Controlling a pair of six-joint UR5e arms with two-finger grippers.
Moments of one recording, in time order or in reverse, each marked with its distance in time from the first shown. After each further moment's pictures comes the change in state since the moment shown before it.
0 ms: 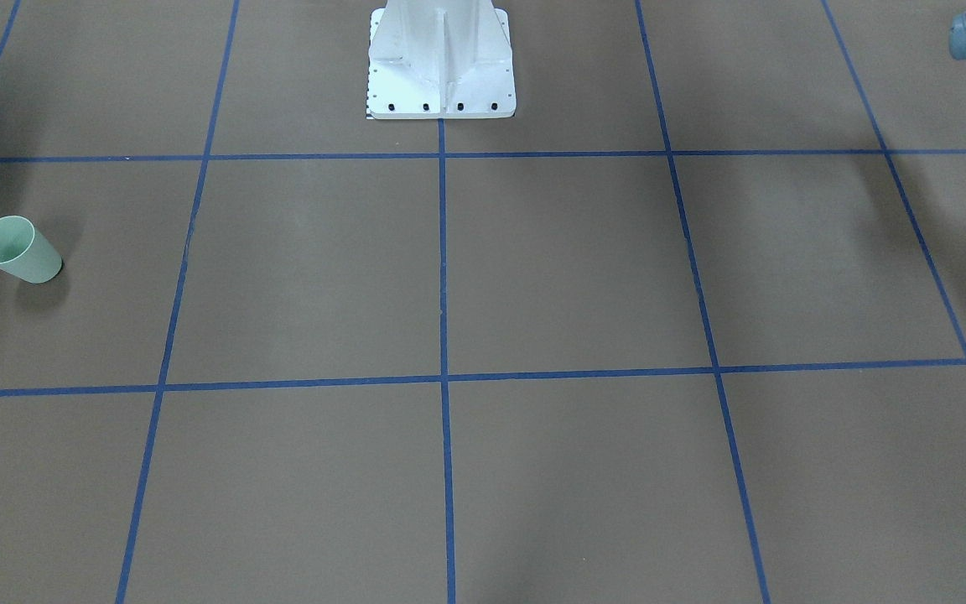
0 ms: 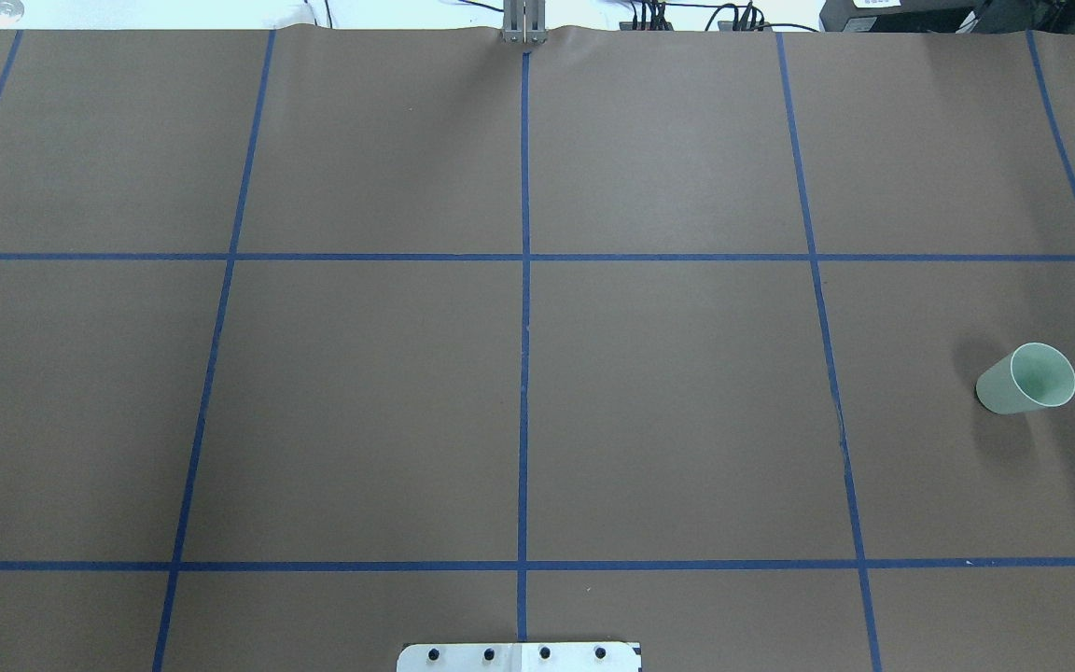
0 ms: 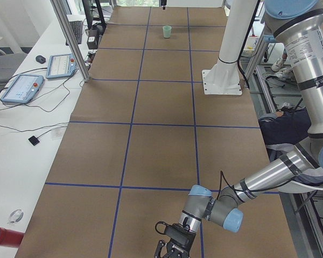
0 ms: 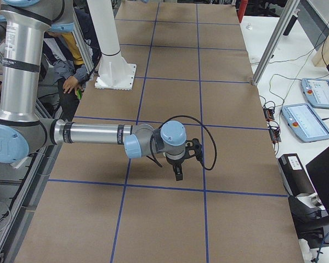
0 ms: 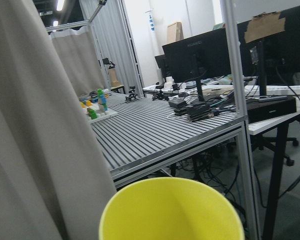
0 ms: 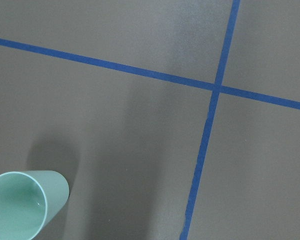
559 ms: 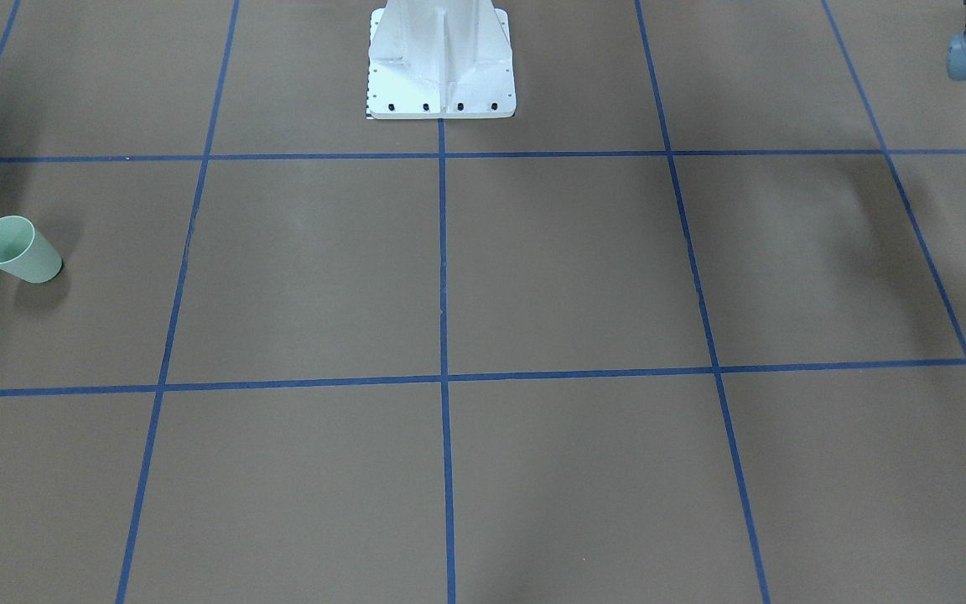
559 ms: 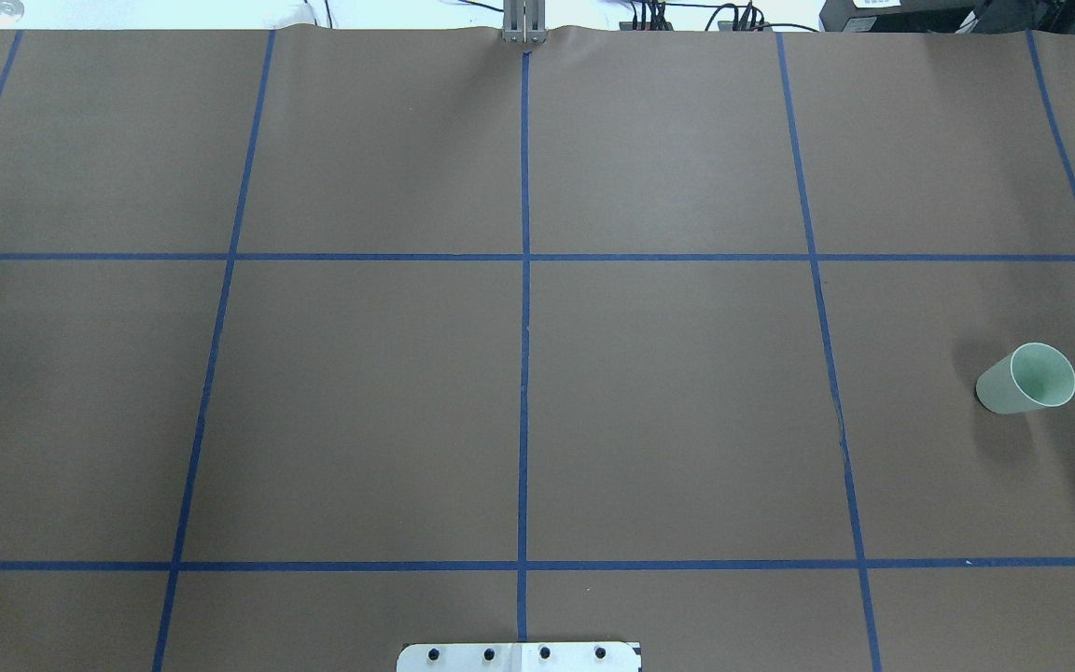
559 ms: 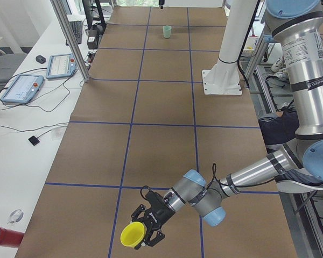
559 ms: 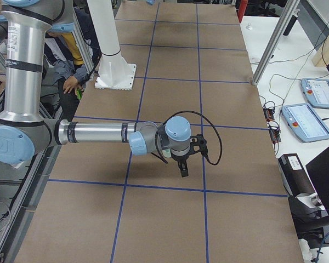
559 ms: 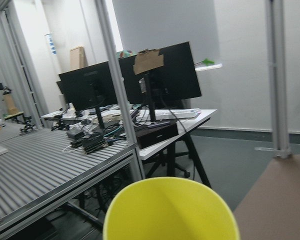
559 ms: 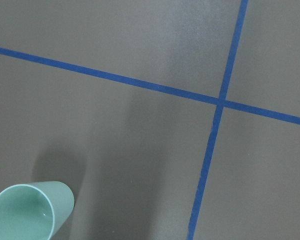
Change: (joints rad) left arm -0.012 -0.092 -0.005 -0.387 -0.071 0.382; right arm 0.000 0.040 -0.002 -0.003 0.005 0.000
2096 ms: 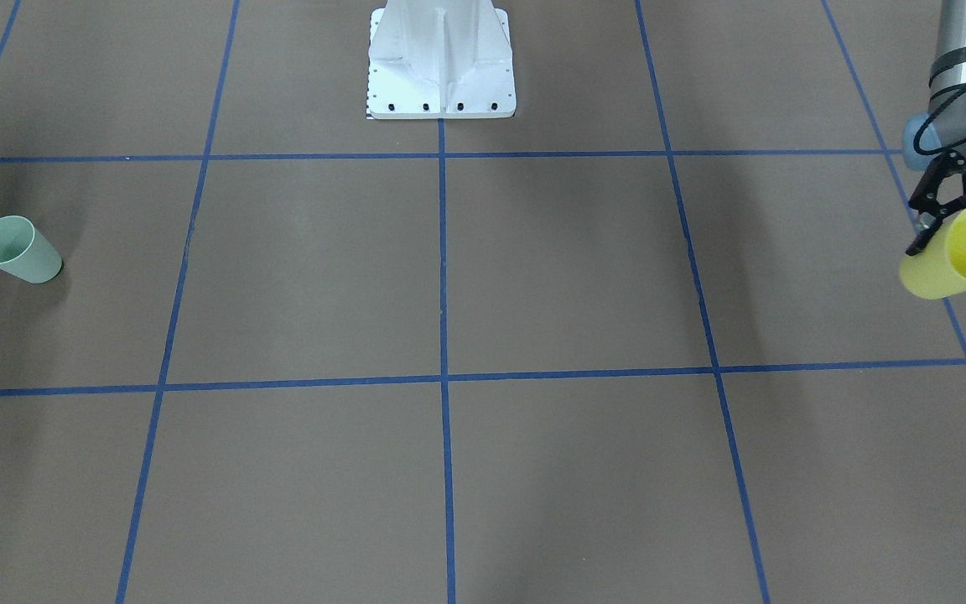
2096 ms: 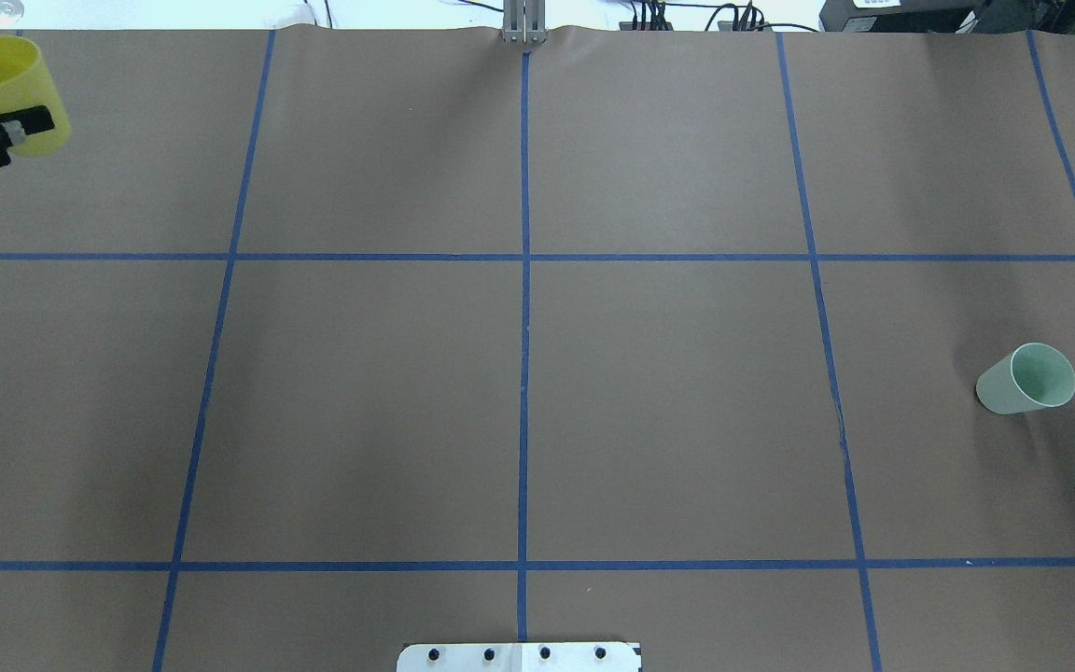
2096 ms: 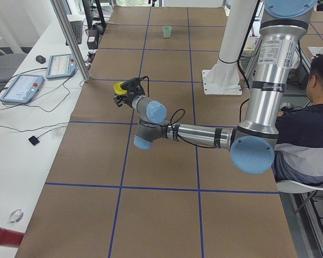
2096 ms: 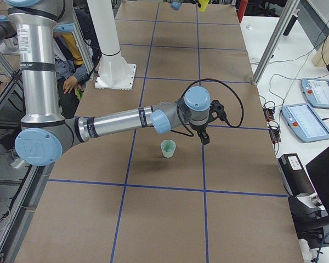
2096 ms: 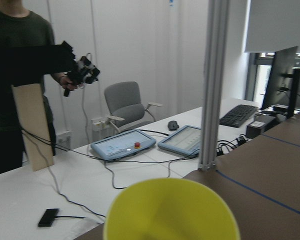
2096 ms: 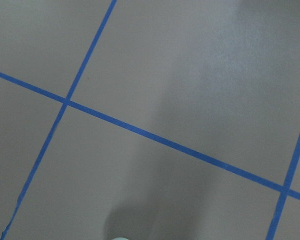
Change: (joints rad) left arm 0.075 -0.446 -0.268 -0.384 -0.988 0.420; right arm -0.033 0.185 0.045 0.002 0.129 0.052
